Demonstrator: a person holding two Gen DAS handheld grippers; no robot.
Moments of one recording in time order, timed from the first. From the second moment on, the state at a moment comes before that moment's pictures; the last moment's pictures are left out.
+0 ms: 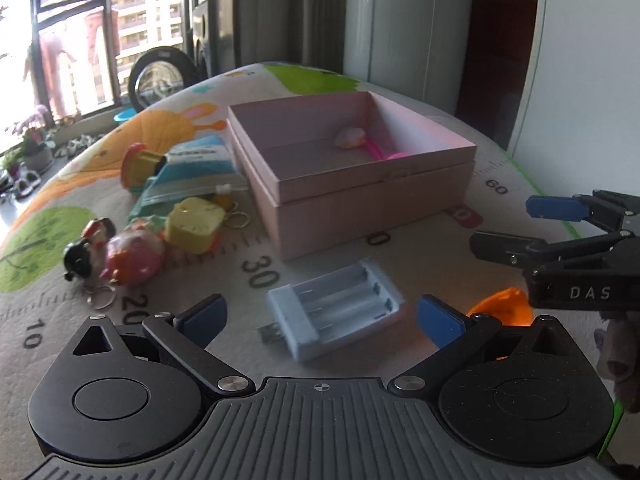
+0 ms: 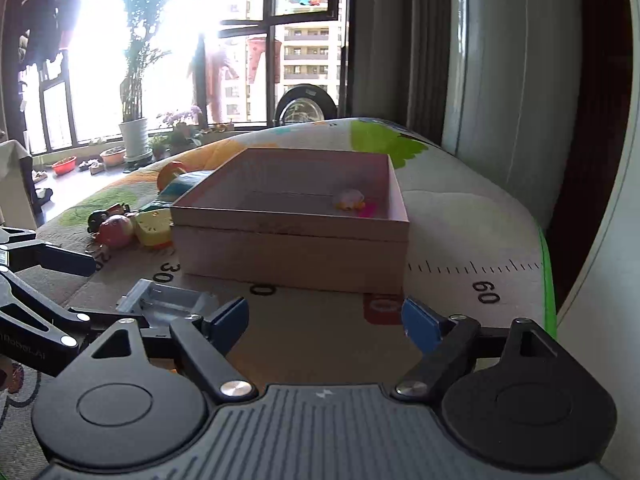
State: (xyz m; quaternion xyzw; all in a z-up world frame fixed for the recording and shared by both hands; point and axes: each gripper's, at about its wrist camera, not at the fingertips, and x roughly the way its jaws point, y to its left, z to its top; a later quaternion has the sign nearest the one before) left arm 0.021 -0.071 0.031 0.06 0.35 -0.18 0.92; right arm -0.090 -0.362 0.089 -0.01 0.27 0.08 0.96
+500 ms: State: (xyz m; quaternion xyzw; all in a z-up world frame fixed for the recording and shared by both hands) left arm 0.026 -0.075 0.015 0.14 0.33 -0.14 0.92; right arm -0.084 -0.391 0.077 0.09 0.27 0.04 0.96
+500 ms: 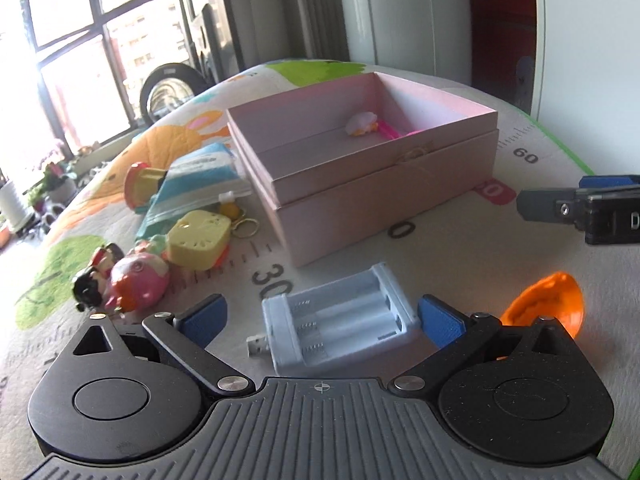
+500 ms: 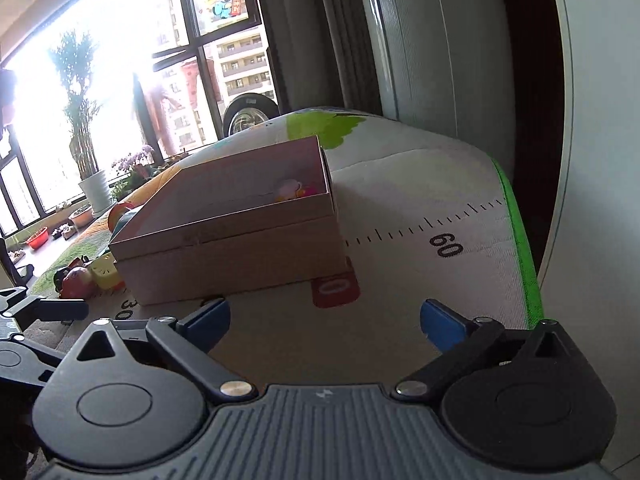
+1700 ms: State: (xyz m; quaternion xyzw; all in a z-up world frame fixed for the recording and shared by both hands) left arm -0.019 -0.006 0.018 0.10 0.36 -0.15 0.91; right arm -0.106 -0.371 0.087 0.04 0.29 0.12 0.95
